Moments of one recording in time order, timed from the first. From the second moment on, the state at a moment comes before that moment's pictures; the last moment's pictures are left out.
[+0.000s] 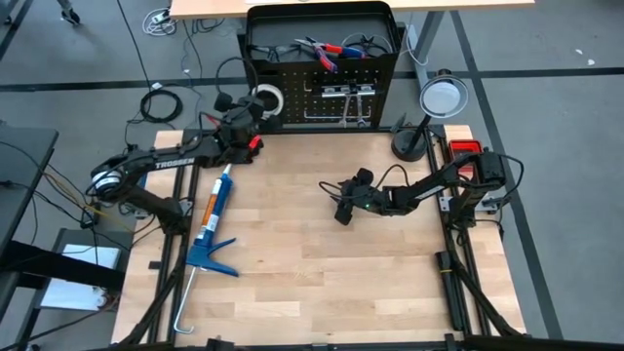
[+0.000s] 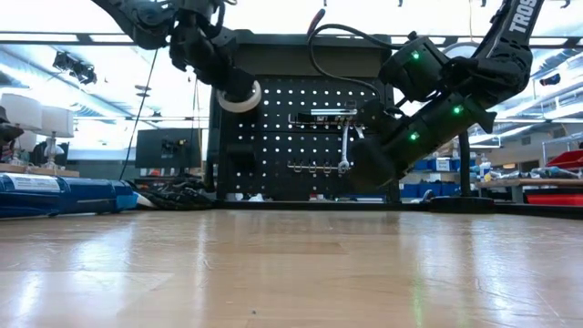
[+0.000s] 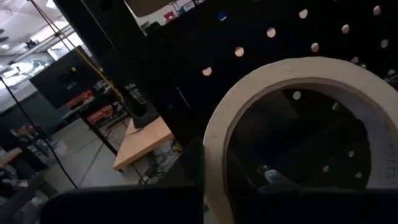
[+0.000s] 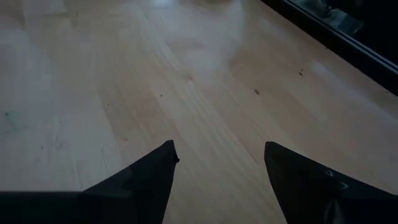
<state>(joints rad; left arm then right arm) 0.52 1.39 0.91 0.42 -0.94 0.40 -0.06 1.72 0.57 0.55 0.47 0.16</state>
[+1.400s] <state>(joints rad) 0.56 1.41 0.94 0.22 -0.83 0.33 -0.05 1.72 0.57 0.55 0.47 0.15</state>
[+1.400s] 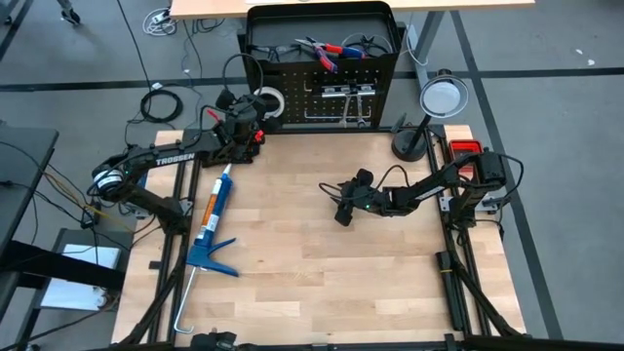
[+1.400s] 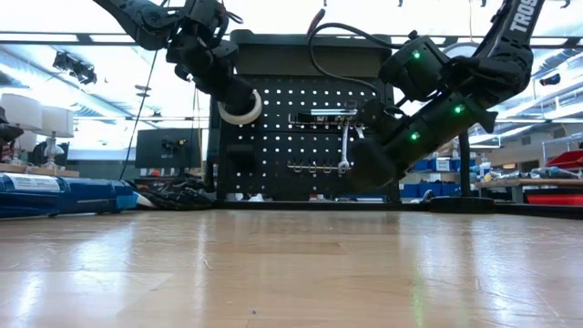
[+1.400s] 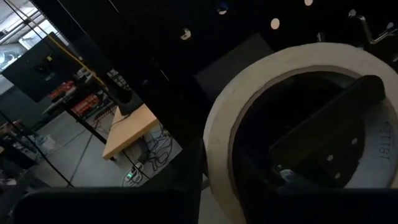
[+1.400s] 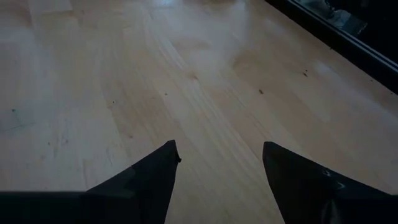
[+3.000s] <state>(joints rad) 0.53 1.41 0.94 0.11 -0.85 0.40 -0.05 1.72 0.57 0.54 0.47 0.15</state>
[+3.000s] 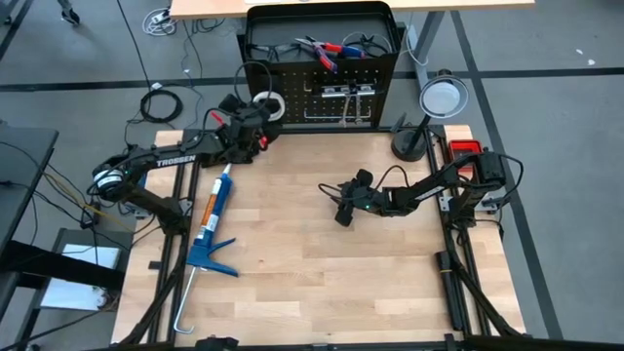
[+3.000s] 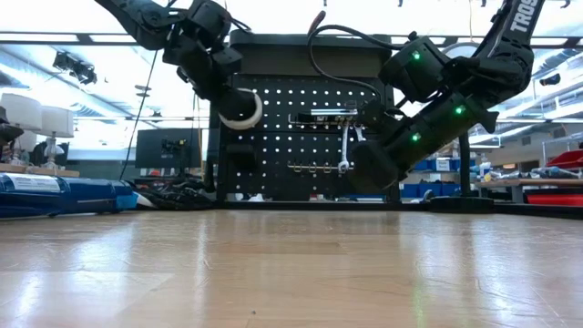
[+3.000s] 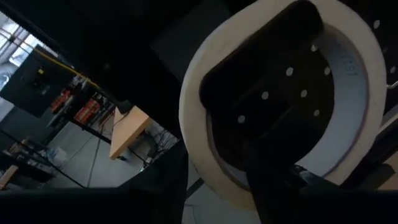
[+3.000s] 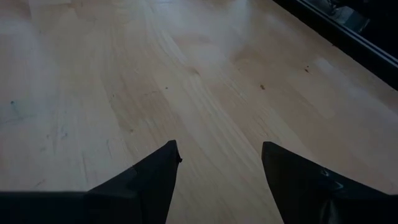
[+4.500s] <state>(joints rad) 0.54 1.41 0.94 0.10 -0.75 0.16 -0.05 1.72 0.57 0.54 0.44 0.15</state>
